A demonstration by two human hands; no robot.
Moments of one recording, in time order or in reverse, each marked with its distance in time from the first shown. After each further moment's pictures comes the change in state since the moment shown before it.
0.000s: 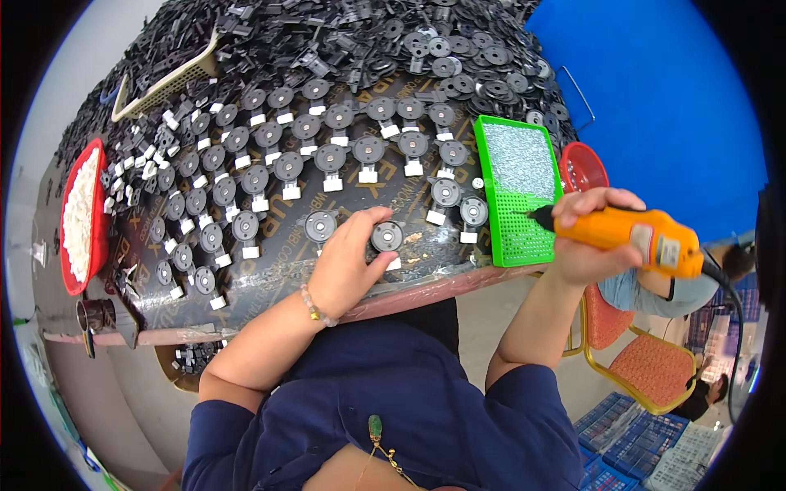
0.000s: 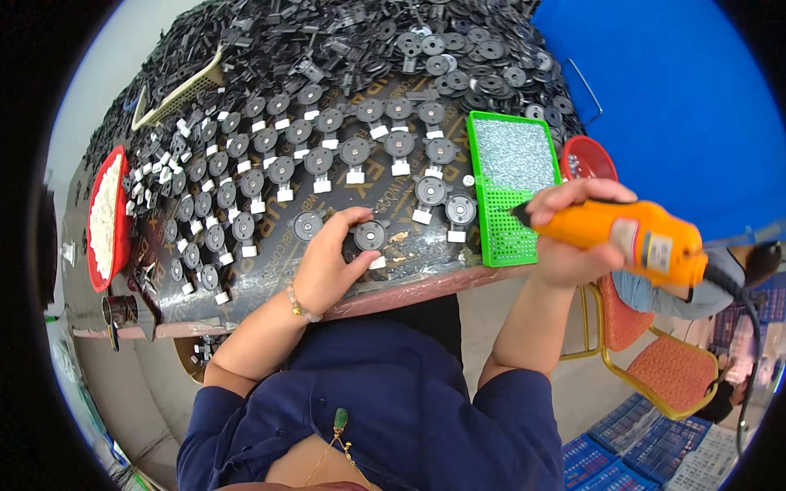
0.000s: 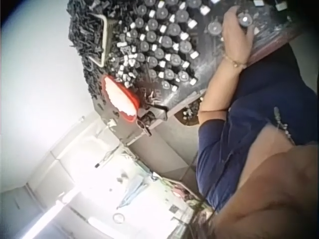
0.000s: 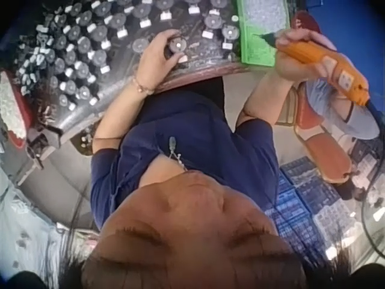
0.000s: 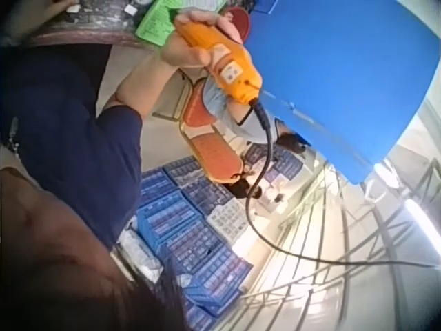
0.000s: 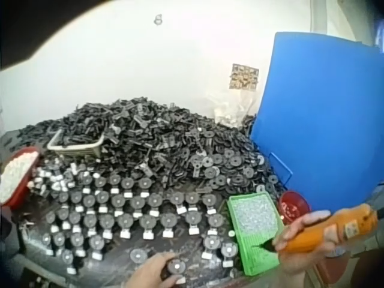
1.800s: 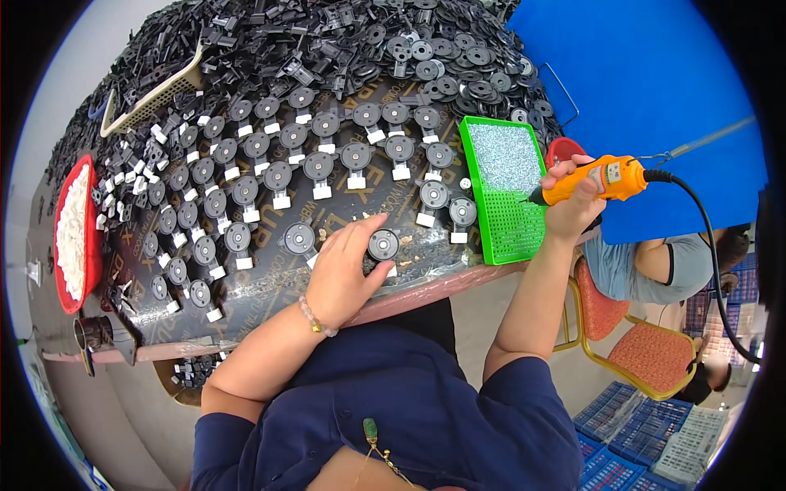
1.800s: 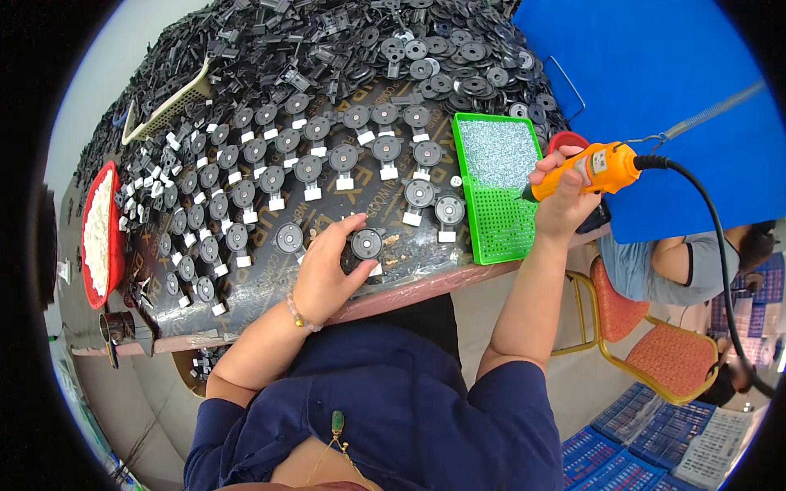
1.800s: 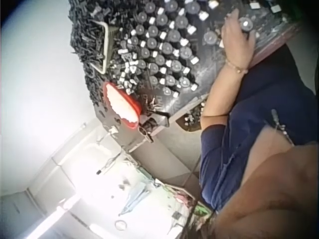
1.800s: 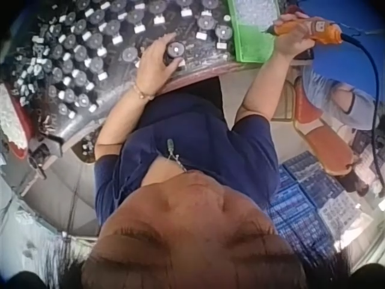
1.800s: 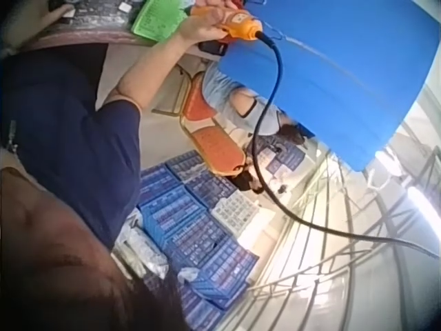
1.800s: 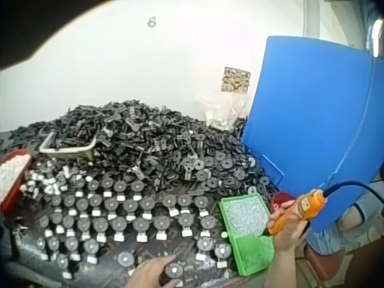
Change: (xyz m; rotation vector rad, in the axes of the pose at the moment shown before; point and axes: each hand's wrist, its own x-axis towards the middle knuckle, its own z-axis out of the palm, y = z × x) left_hand -0.004 0.002 0.005 0.123 -0.025 0.070; right_hand 0.019 0.049 -0.049 -0.282 0.095 -0.030
